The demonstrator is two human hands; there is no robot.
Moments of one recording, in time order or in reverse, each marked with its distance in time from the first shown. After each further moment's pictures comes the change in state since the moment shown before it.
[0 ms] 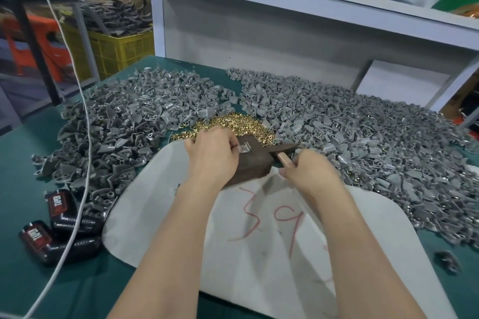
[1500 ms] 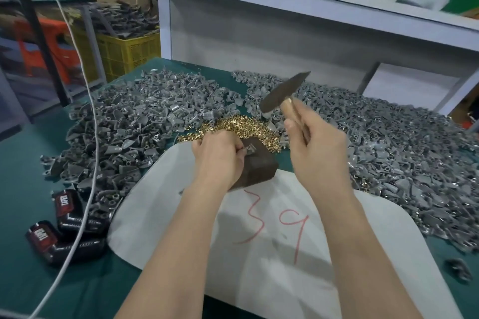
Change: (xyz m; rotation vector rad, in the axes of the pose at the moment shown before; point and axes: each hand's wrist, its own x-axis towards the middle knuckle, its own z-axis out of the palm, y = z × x) left_hand 0.001 0.000 -0.001 -0.032 -0.010 -0.024; right_hand -0.039 -0.032 -0.022 0.486 0.576 -0.502
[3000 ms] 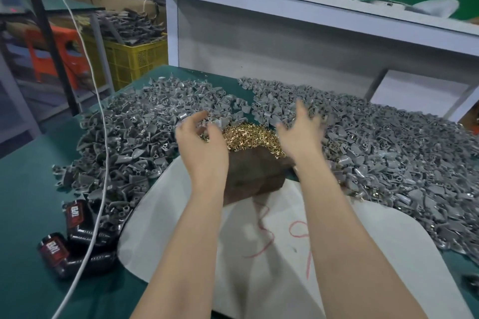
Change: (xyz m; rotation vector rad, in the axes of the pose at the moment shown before) left_hand 0.010 -0.005 -0.018 -0.879 0.462 -0.335; right_hand 0.066 0.015 0.060 -0.196 -0.288 0.464
